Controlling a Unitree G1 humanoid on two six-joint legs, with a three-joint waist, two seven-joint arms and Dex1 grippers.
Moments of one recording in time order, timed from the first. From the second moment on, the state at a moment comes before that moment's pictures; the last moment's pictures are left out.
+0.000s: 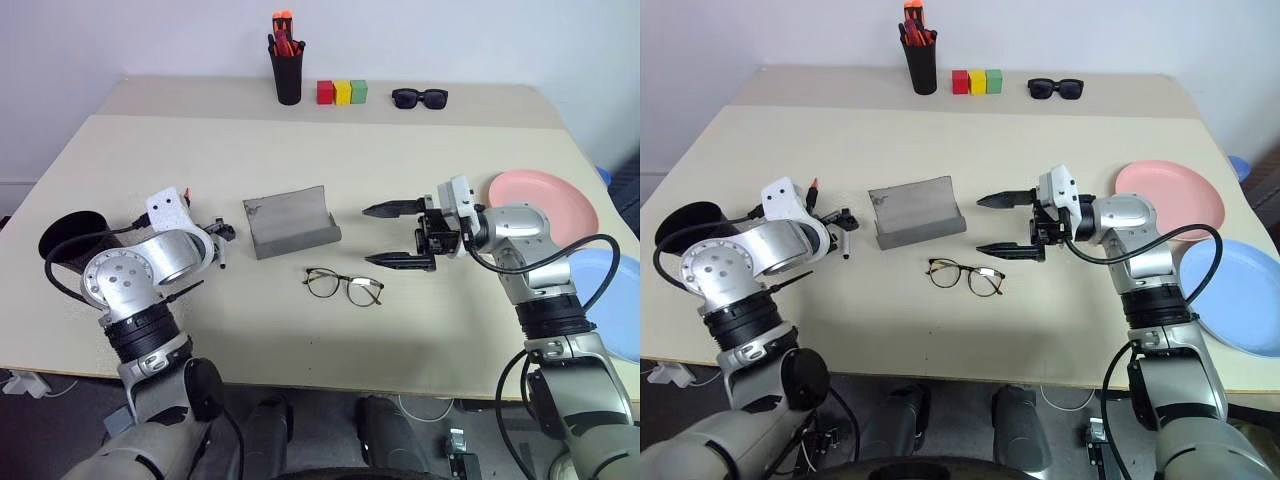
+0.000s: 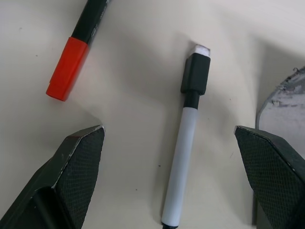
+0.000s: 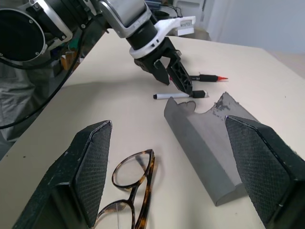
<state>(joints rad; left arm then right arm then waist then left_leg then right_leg) -0.71 0.11 0.65 -0.12 -0.86 1.49 0.80 -0.65 -0.56 0.07 0.26 0.44 0.06 1.43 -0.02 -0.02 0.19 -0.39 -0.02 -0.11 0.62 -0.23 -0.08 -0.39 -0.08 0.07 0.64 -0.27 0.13</state>
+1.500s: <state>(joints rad) -1.02 0.34 0.45 0.42 -0.76 1.61 0.74 -0.58 -0.56 0.05 0.18 0.44 0.08 1.35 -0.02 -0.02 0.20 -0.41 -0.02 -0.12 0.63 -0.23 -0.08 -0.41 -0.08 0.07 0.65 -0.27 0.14</state>
